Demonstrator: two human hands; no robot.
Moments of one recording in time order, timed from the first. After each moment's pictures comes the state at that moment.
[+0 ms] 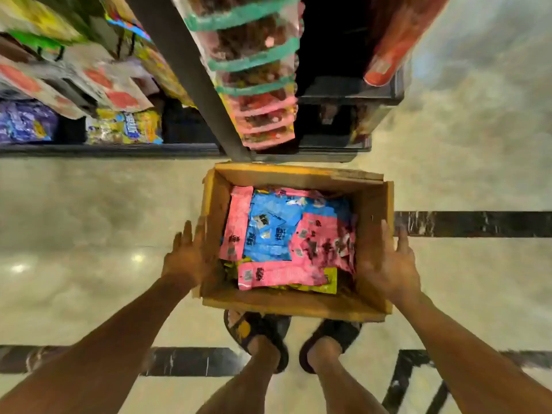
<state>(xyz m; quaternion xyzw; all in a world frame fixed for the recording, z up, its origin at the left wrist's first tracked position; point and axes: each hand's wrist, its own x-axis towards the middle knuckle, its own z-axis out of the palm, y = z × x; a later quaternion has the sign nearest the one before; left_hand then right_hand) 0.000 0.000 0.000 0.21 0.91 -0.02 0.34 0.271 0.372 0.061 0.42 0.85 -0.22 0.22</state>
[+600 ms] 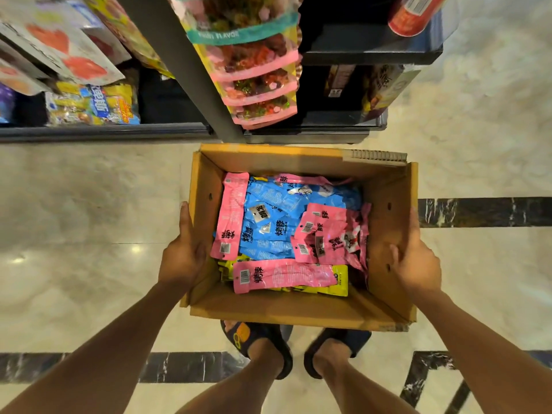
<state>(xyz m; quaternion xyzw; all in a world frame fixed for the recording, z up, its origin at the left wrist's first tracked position) 0.007 0.020 -0.029 0.14 0.93 0.18 0.29 0.281 0.391 -0.026 0.47 0.85 -0.18 0.13</state>
